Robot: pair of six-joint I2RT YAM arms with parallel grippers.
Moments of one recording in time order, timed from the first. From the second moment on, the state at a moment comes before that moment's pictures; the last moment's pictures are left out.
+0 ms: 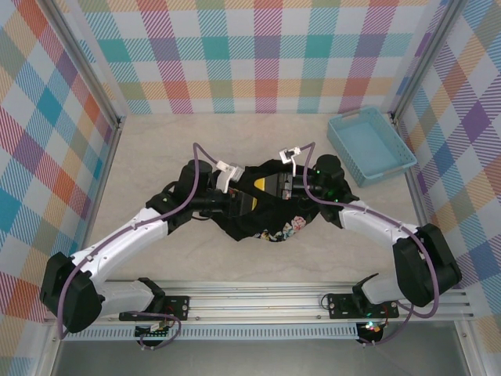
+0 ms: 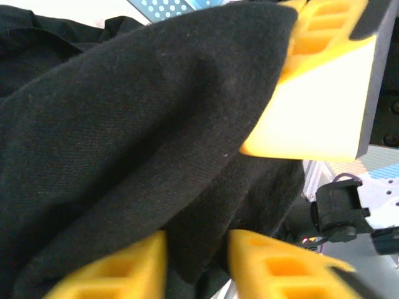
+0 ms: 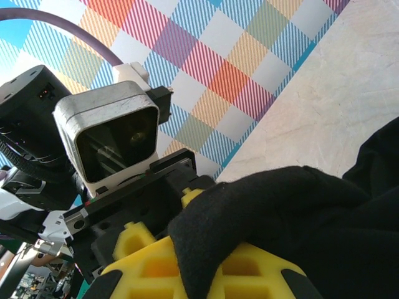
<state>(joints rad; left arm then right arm) -0.63 1.21 0.92 -0.26 0.55 -0.40 0.51 1.38 0.75 0.56 -0.93 0.88</state>
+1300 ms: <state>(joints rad) -0.62 1.19 1.13 -0.38 0.42 -0.62 0.71 1.26 0.86 0.01 -0.51 0.24</state>
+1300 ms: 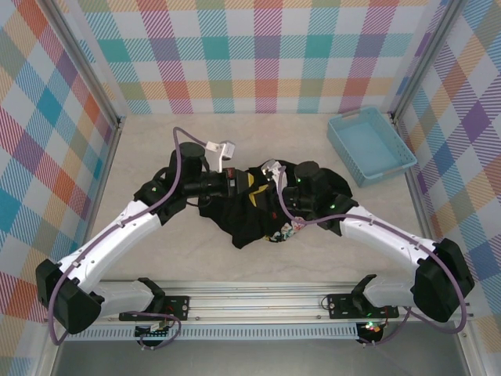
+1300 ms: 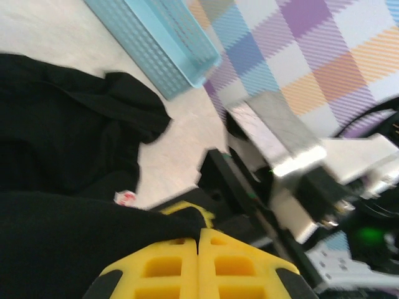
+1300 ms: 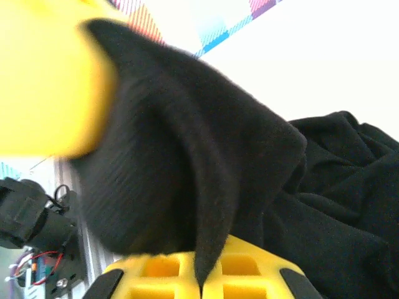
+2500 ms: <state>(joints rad) -0.59 1.19 0.93 -0.33 0.34 -0.45 0.57 1.25 0.85 0.04 -0.65 0.50</state>
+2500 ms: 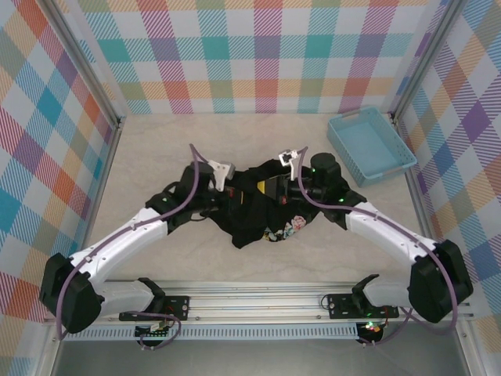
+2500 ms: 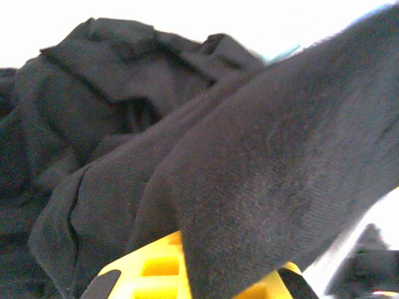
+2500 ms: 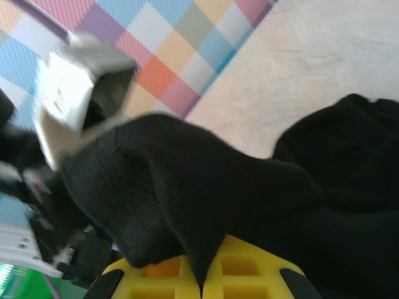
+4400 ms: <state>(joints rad) -0.51 1.11 0.94 -0.47 0.27 -0.51 0.57 1.40 1.05 -0.20 -0.79 0.47</state>
